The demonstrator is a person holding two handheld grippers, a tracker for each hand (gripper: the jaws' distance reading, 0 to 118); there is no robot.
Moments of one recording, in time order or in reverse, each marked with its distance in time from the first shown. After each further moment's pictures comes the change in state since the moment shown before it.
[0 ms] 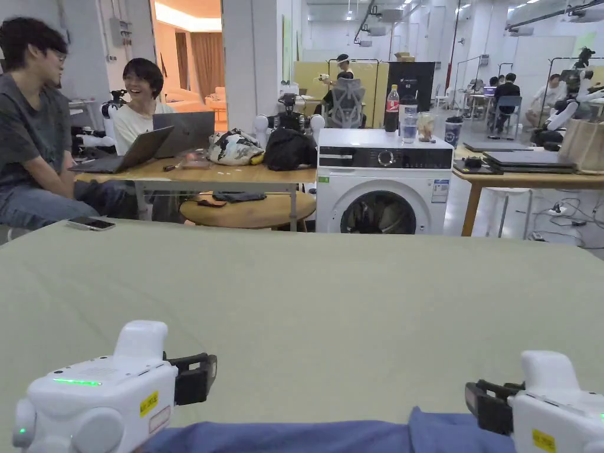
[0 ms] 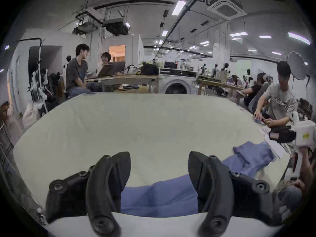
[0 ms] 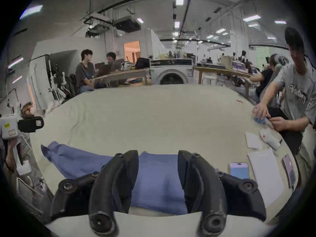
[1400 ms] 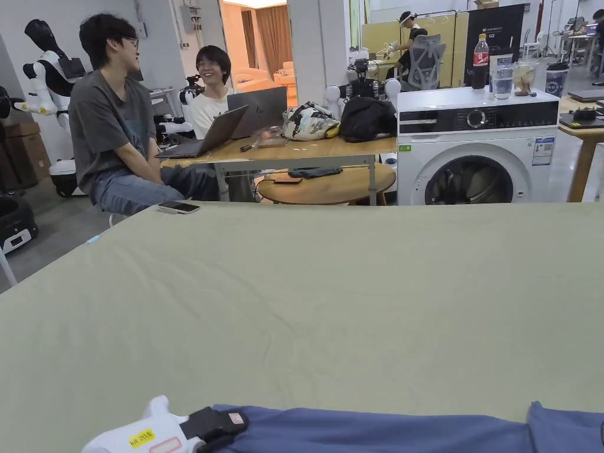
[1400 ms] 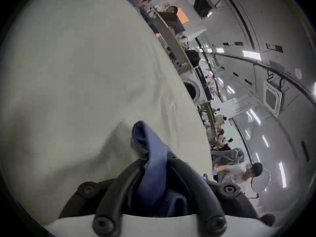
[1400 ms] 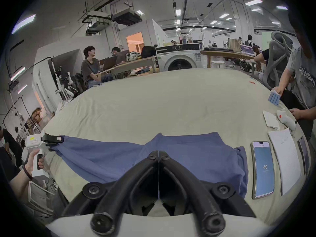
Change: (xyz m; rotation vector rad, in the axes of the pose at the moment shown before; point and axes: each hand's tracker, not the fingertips) left arm -0.164 -0.103 -0.028 -0.141 -0.210 0.938; right arm -0.005 -0.030 -0.006 -0.100 0.099 -0.079
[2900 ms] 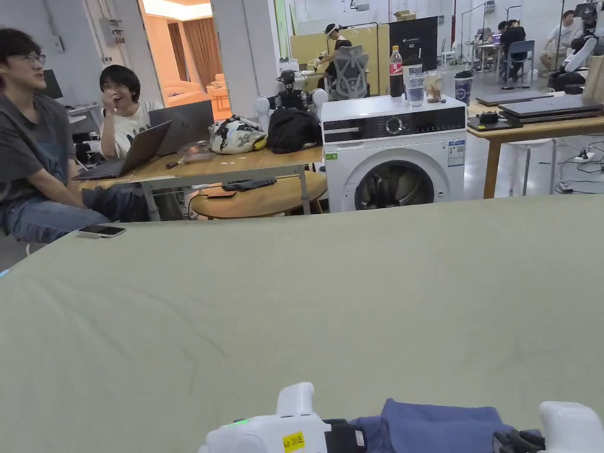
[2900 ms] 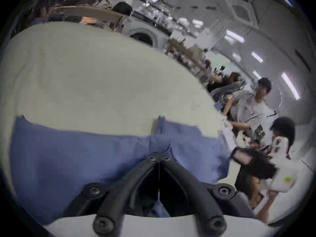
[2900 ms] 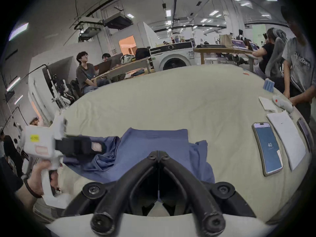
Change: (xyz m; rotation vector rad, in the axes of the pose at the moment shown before) left arm 0.165 -0.144 -0.123 -0.350 -0.115 -0.584; right arm -0.017 -0.031 0.001 0.020 -0.035 -0.075
